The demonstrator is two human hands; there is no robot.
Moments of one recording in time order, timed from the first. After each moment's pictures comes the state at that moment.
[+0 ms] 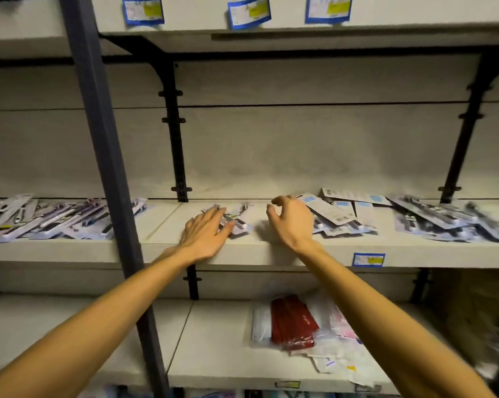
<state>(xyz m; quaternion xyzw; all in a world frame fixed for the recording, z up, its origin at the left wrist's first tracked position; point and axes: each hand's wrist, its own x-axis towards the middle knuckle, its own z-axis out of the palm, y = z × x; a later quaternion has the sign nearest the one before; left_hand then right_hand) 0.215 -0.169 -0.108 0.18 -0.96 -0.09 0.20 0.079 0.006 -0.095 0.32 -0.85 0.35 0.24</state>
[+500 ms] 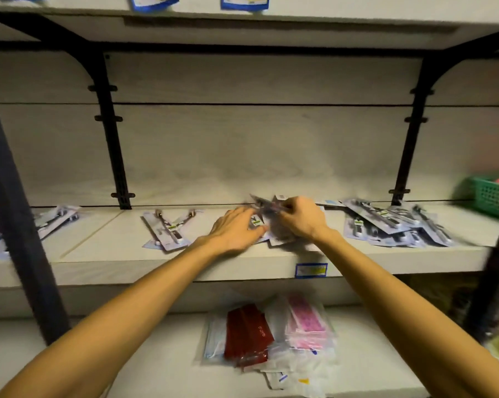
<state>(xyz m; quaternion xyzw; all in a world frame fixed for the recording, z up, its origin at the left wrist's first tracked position) 0.074 -0.038 -0.086 0.06 -0.98 -0.11 0.18 -0.032 0.128 -0.071 0.31 -0.89 0.30 0.12</state>
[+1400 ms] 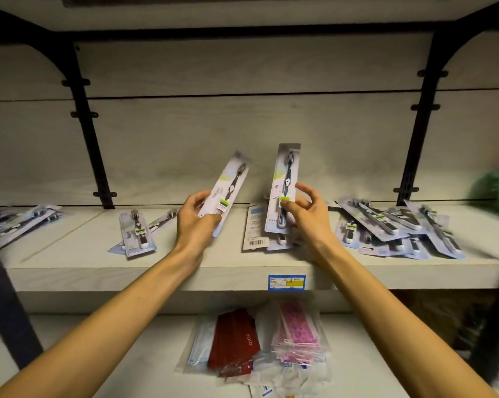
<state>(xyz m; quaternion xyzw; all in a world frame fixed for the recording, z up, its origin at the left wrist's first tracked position) 0.067 -0.011 -0.088 0.17 -0.67 -0.58 0.42 -0.054 0.169 -0.081 0.24 -0.58 0.78 -0.06</state>
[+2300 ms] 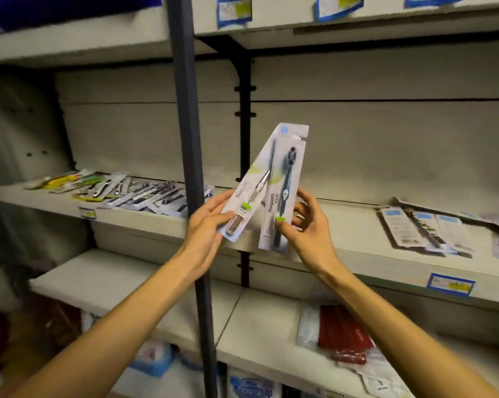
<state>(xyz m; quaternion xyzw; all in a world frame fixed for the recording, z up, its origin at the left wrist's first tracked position) 0.334 -0.154 -0.085 0.09 -0.54 -0.72 0.43 0.195 -0.006 -0.090 0.48 -0.54 0.69 -0.07</state>
